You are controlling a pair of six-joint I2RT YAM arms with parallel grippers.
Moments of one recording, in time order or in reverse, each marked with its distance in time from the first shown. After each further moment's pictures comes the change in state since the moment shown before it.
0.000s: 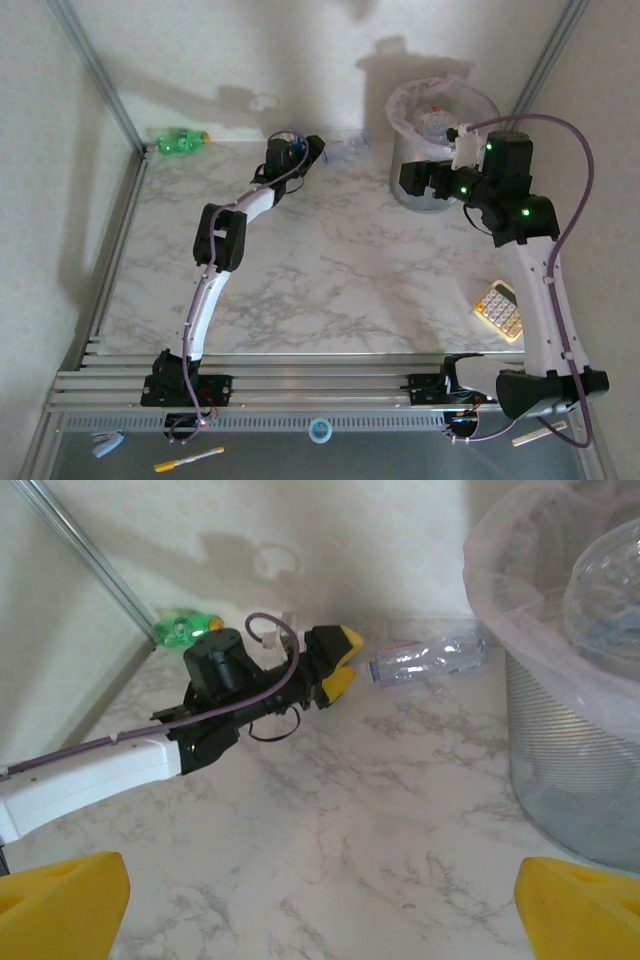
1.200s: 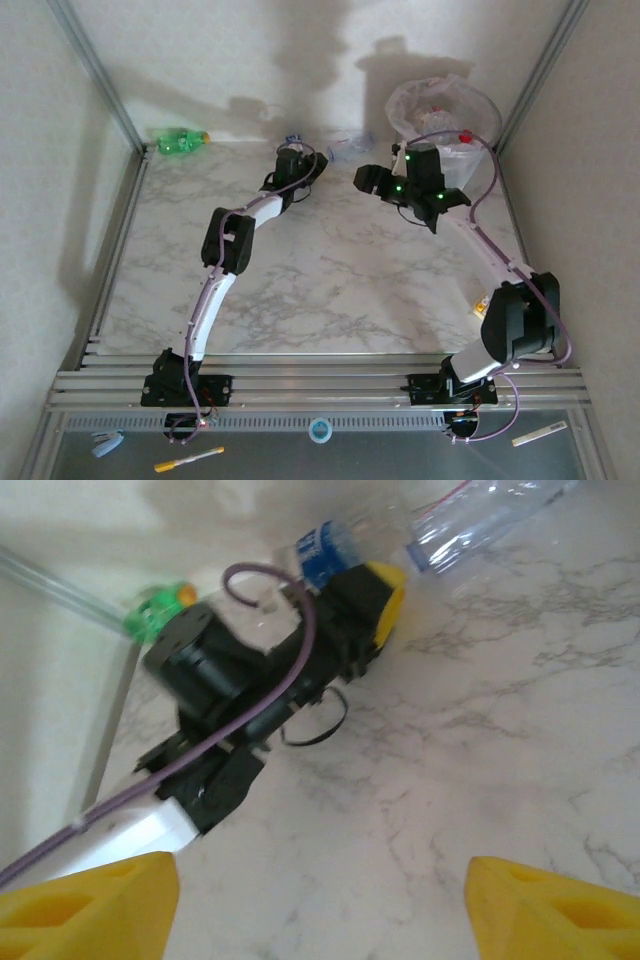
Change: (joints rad) left arm -0.037 0.057 -0.014 0.021 -0.033 0.026; right arm 0.201 0.327 -0.252 0.500 0.140 0.459
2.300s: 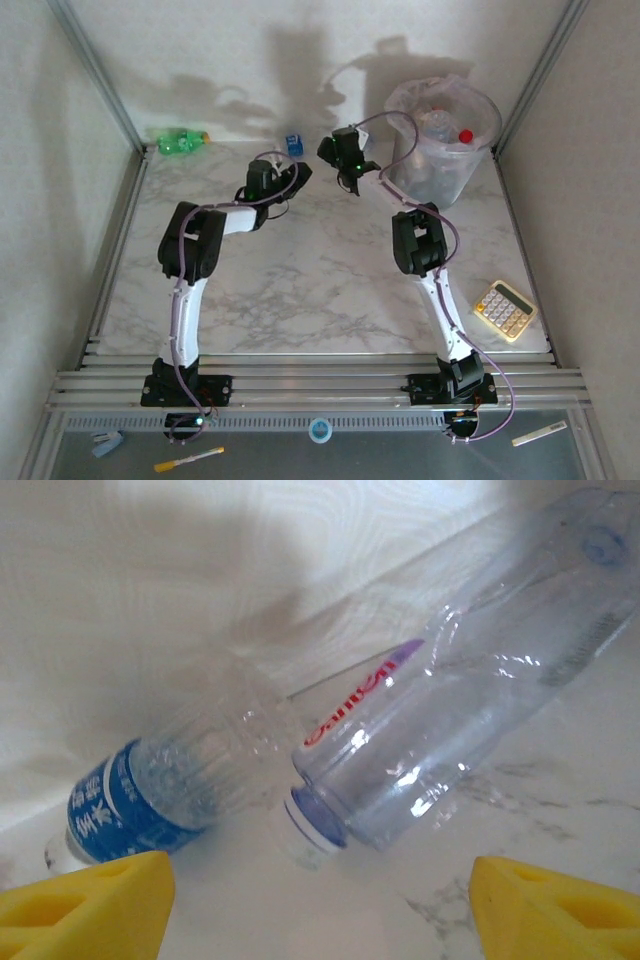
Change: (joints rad) left arm 0.050 -0.552 -0.802 0.240 0.106 0.043; right arm 0.104 1.030 0.991 0.090 0.493 0.136
